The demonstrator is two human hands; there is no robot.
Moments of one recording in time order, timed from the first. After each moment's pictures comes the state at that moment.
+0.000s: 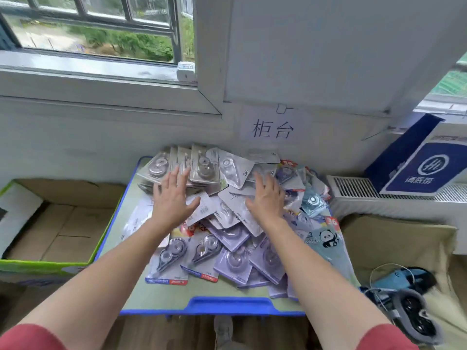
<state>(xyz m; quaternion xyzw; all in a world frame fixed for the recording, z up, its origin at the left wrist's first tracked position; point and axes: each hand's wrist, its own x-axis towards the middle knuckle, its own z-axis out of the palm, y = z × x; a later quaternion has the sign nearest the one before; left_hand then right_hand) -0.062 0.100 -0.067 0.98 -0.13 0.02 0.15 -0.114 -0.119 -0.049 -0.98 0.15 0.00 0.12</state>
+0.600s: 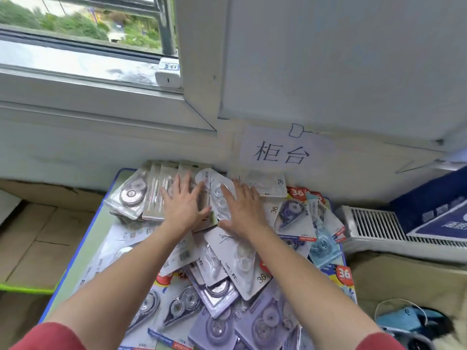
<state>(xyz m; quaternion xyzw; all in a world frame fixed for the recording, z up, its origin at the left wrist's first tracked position) 0.051 0.017 -0.101 0.99 -0.10 -0.10 0.06 0.017 -0.145 -0.099 -0.99 -0.07 0.08 0.01</state>
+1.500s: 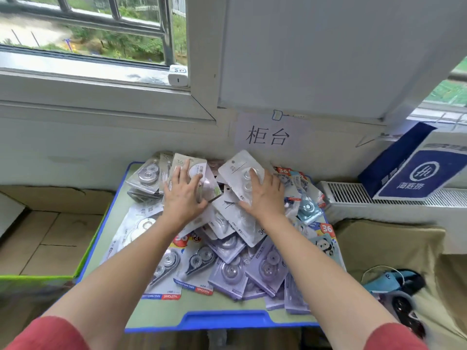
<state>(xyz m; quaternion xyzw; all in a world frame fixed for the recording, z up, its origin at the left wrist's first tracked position) -0.035 0.060 -0.055 0.98 -0.16 0.01 0.15 -0.085 -0.138 -0.043 -0.99 0.11 -0.02 0.00</state>
